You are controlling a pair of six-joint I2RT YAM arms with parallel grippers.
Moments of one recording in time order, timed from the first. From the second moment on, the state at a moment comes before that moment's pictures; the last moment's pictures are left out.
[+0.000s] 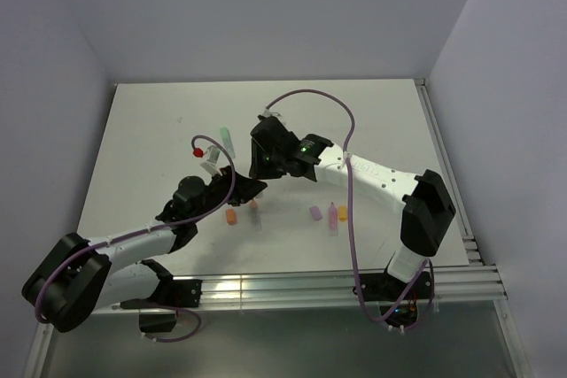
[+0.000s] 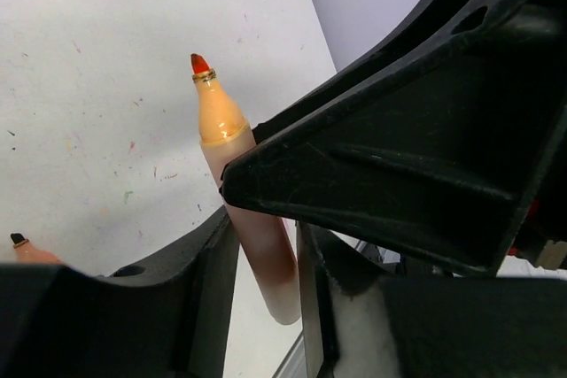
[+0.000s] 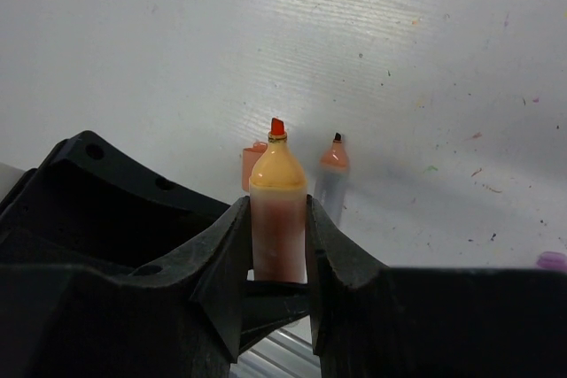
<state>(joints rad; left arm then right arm) -0.64 1.15 0.30 0.73 0.22 -0.94 0.91 1.67 1.43 -0.59 0.11 0.73</state>
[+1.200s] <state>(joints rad) -0.64 1.00 0.32 0.52 0.31 -0.90 0.86 1.34 1.40 -0.66 0.35 0.69</state>
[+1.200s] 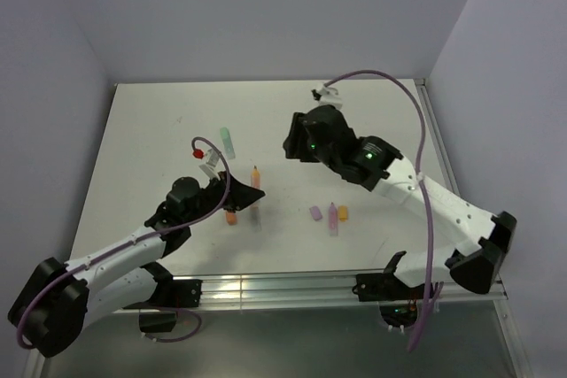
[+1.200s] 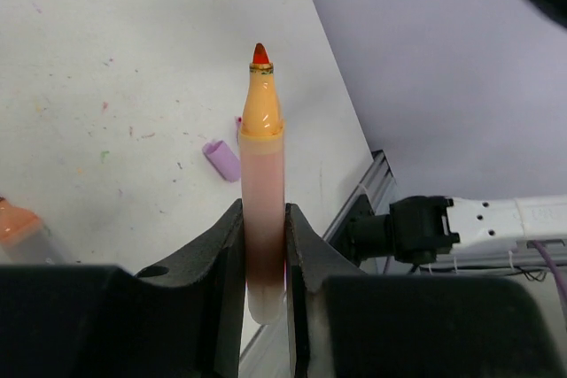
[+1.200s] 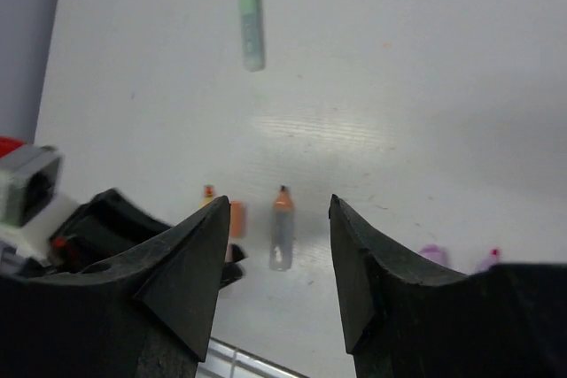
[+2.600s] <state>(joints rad) -0.64 0.80 0.65 0.02 0.47 -0.75 0.56 1.24 0.63 -0.55 0.28 0.82</state>
